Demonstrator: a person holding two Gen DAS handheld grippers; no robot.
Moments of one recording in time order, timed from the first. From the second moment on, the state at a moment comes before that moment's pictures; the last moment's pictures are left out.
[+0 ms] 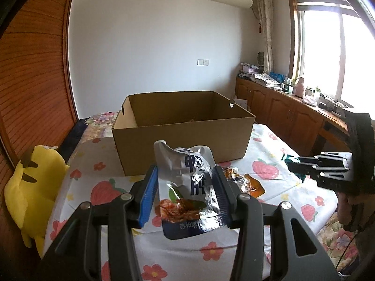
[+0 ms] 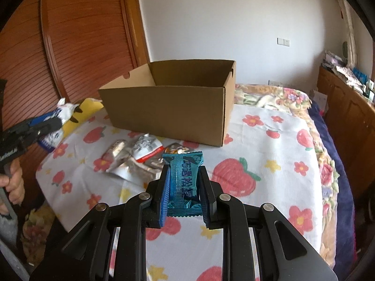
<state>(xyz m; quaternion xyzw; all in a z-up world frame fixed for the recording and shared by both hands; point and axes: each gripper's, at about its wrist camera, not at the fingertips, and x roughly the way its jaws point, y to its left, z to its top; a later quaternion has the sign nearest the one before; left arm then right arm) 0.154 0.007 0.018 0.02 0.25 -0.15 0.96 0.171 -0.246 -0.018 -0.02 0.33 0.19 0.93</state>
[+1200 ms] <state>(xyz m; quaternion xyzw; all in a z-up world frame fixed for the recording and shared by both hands) 0.229 0.010 0.074 0.01 0.19 -0.16 0.97 0.187 -0.189 0.082 -0.07 0.22 0.23 0.95</state>
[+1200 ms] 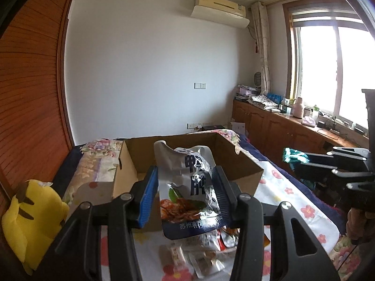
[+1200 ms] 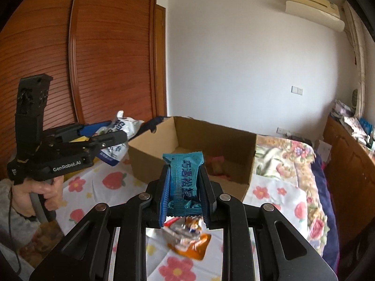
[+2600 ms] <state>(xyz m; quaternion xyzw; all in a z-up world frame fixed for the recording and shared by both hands) 0.364 0.003 0.008 0.00 0.23 -0.16 0.96 0.375 -0.158 -0.006 -0.11 0.30 0.23 0.92</state>
